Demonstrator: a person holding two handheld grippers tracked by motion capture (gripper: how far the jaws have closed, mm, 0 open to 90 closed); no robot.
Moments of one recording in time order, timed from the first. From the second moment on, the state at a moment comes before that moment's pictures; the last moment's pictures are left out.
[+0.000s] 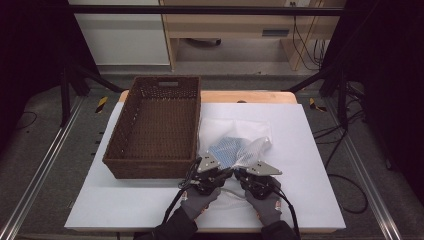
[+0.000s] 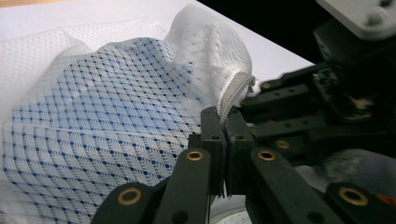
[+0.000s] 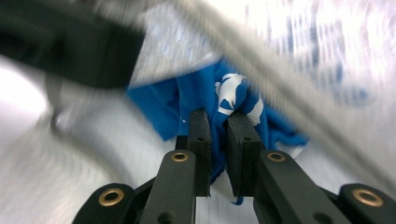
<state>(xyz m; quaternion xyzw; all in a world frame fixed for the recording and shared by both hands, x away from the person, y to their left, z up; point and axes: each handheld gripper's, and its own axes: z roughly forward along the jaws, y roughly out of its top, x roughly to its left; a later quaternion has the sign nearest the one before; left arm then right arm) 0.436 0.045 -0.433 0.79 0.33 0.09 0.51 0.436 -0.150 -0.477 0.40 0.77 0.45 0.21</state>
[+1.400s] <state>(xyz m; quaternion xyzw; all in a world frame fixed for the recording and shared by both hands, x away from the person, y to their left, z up) 0.400 0.109 -0.472 0.81 0.40 0.10 0.42 0.431 -0.259 -0.477 0.49 0.74 0.38 0.25</state>
